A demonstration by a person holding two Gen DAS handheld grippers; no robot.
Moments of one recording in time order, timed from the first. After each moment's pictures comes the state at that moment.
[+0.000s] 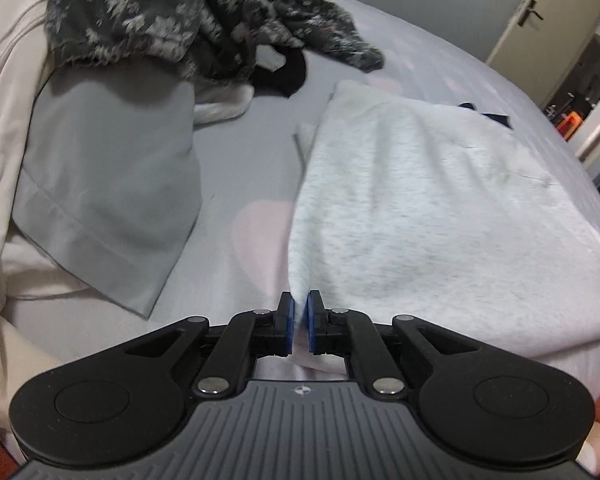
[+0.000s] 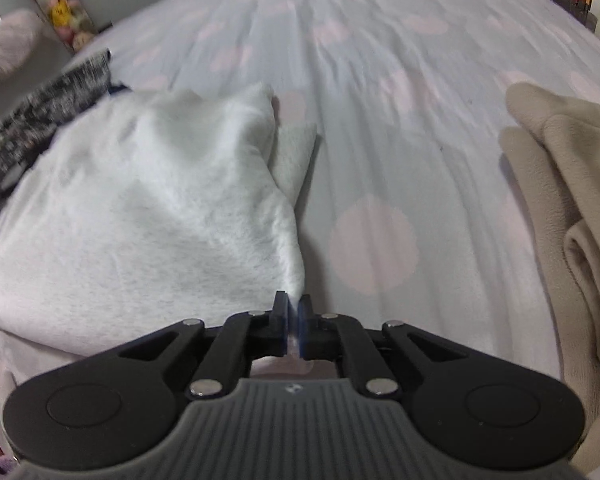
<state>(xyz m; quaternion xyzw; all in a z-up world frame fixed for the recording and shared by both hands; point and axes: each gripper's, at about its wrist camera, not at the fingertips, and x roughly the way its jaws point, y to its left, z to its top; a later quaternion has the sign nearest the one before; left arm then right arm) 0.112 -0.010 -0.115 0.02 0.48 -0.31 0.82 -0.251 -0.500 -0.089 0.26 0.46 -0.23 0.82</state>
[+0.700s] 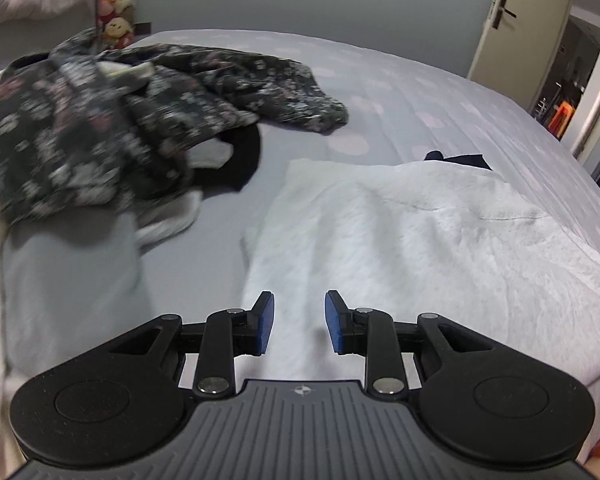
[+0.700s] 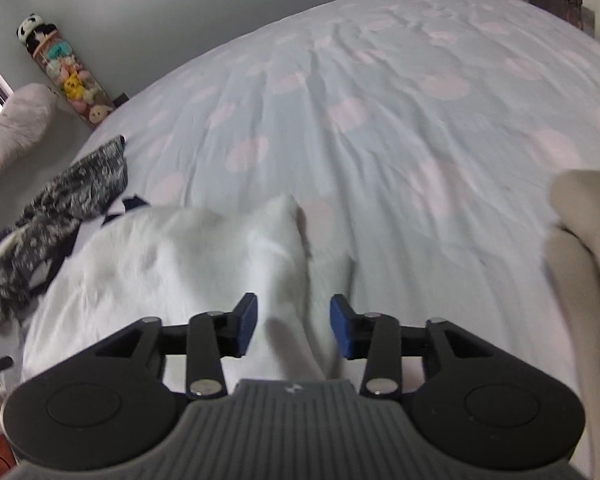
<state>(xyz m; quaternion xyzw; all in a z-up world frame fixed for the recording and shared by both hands) 0.122 -0.079 -0.066 0.07 0.41 -0.32 0.85 -0.198 -0.557 -0.059 0.32 0.34 -0.22 0.86</state>
